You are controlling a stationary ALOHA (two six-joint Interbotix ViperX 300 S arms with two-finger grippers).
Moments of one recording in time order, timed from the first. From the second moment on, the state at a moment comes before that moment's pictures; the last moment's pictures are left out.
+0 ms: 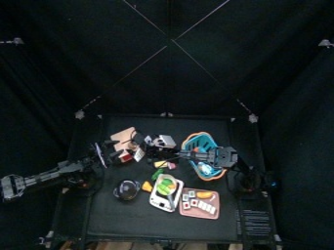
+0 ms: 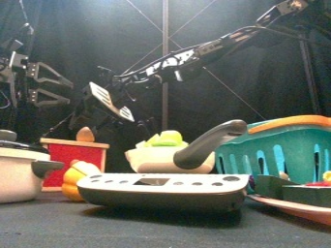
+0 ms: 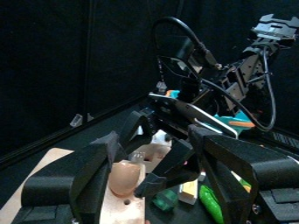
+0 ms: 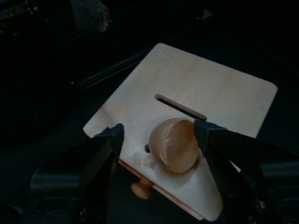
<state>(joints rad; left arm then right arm) 0.54 -0.99 1.48 0.04 -0.61 -0.22 -0.21 0.60 -0.29 -0.96 0.19 1.18</state>
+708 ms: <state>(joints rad) 0.54 -0.99 1.49 0.04 -0.61 -0.22 -0.19 0.55 -0.27 -0.98 0.24 1.18</state>
